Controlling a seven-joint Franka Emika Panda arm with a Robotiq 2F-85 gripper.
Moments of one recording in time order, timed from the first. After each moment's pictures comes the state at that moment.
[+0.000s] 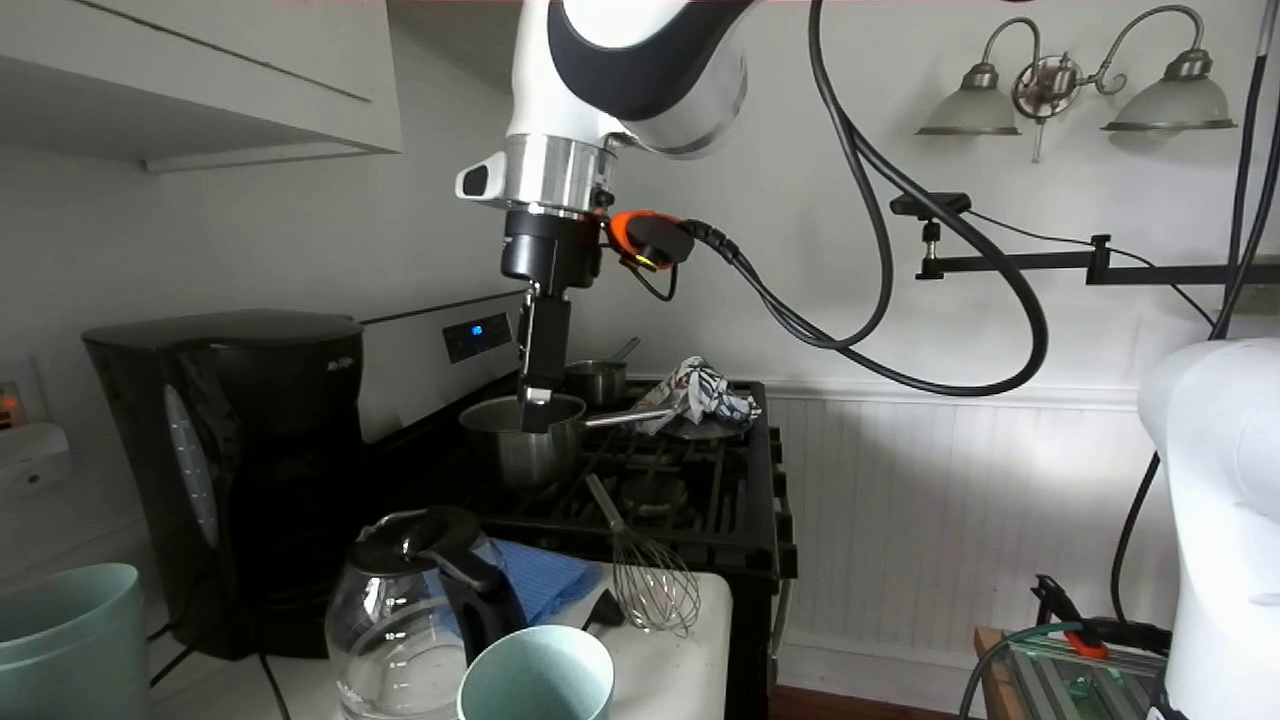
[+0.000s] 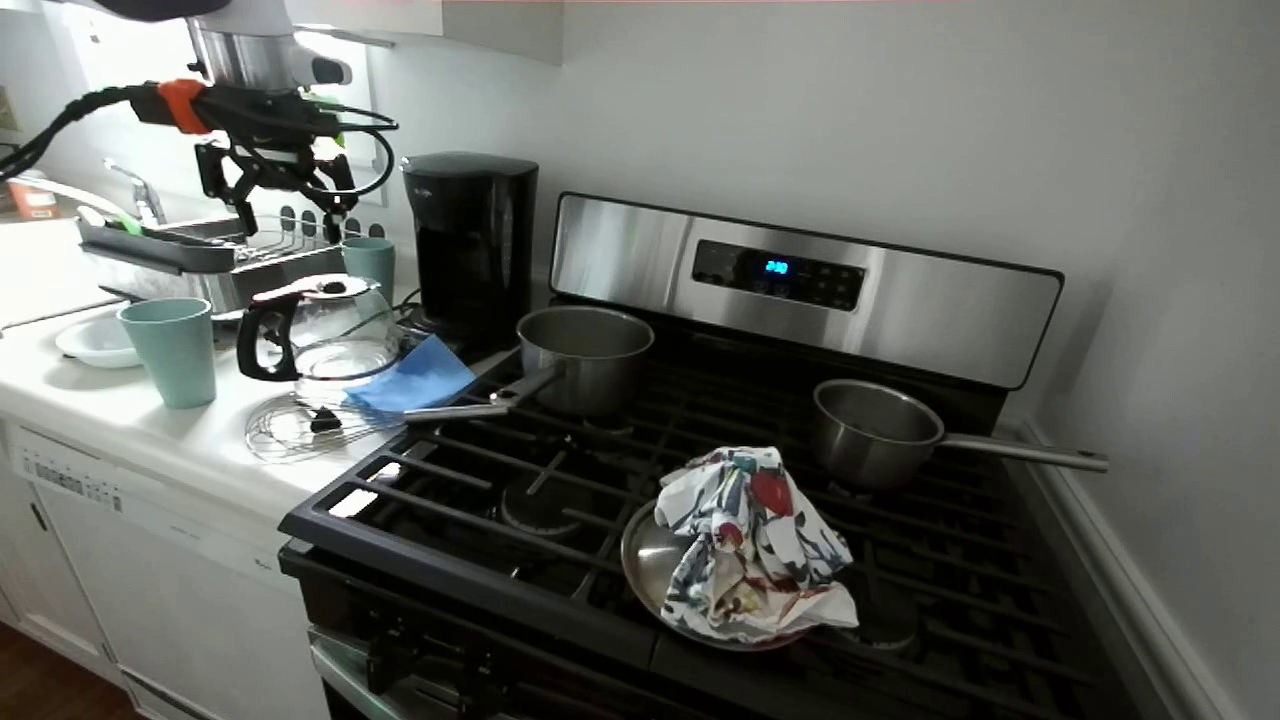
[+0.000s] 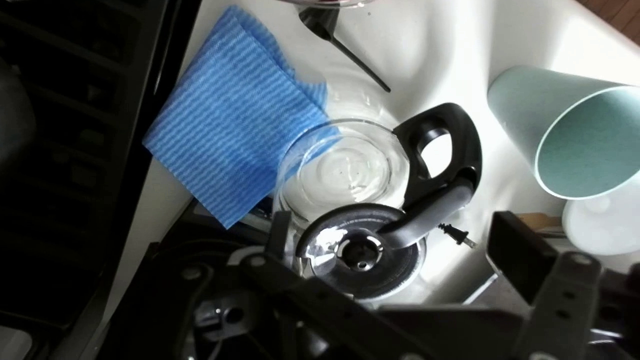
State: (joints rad) arm 0.11 -0.22 -0.06 -2.20 0.10 2.15 -0.58
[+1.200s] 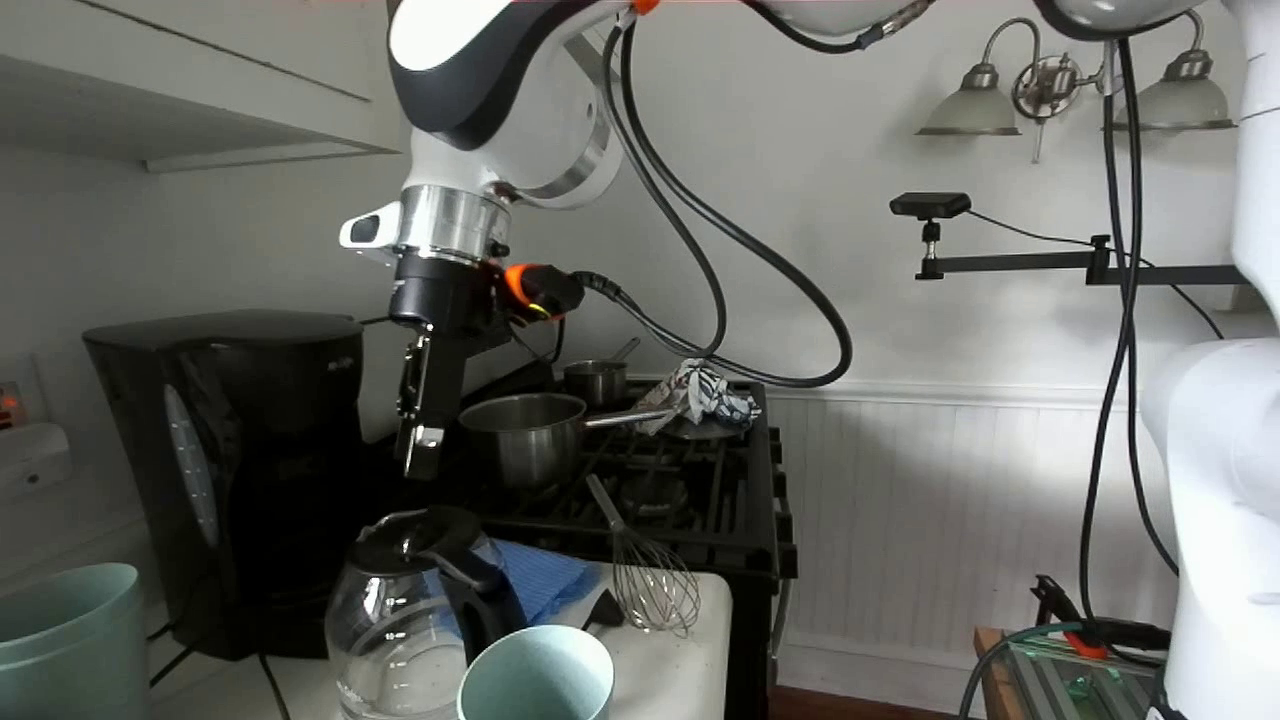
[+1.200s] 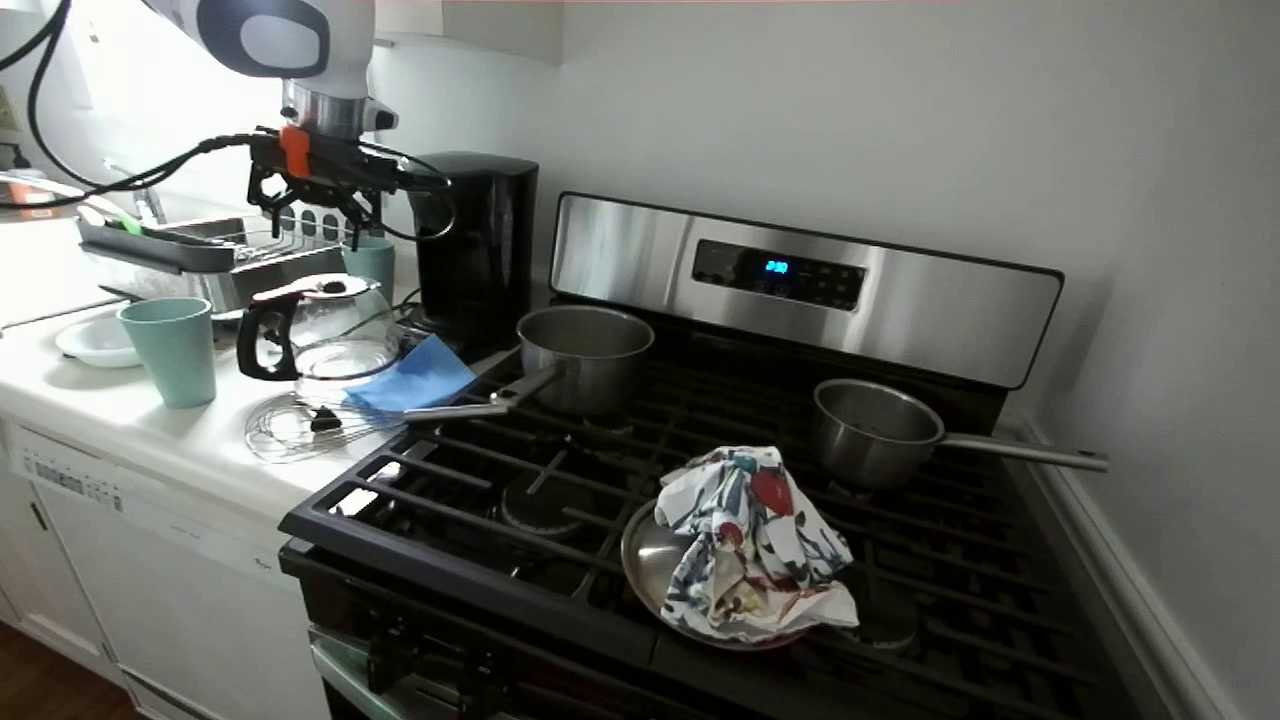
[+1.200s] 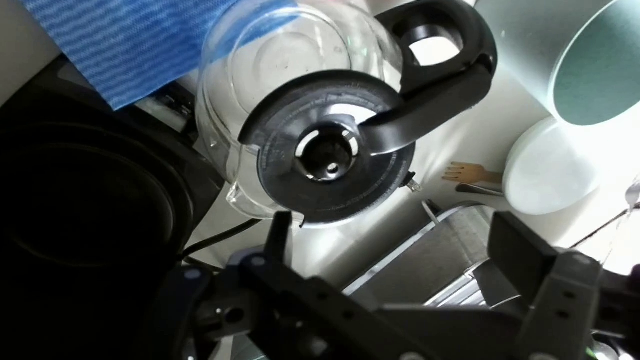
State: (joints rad) arm 0.09 0.10 -0.02 -1.91 0.37 2.05 -0.95
